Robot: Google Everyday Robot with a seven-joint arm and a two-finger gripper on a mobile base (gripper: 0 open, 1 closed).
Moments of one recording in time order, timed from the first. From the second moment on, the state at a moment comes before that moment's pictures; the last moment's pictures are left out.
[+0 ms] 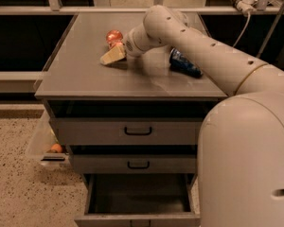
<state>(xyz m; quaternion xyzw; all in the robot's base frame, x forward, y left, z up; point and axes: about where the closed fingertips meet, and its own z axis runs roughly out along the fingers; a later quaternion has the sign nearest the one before) 0.813 0.061 0.830 -0.36 0.82 0.18 0.40</state>
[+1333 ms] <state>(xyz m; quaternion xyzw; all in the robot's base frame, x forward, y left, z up) 0.813 0.061 0.830 -0.36 0.82 0.18 0.40</state>
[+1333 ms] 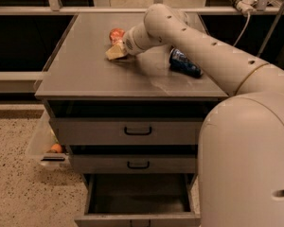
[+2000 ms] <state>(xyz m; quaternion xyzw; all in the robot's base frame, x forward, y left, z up) 0.813 0.061 0.842 -0.36 0.82 0.18 0.40</state>
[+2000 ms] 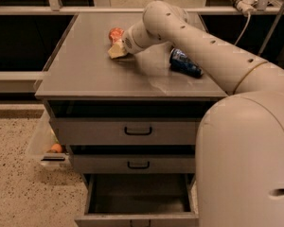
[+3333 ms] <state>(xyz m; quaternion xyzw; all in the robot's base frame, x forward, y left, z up) 0.709 0.000 0.943 -0.41 0.82 0.25 0.30</state>
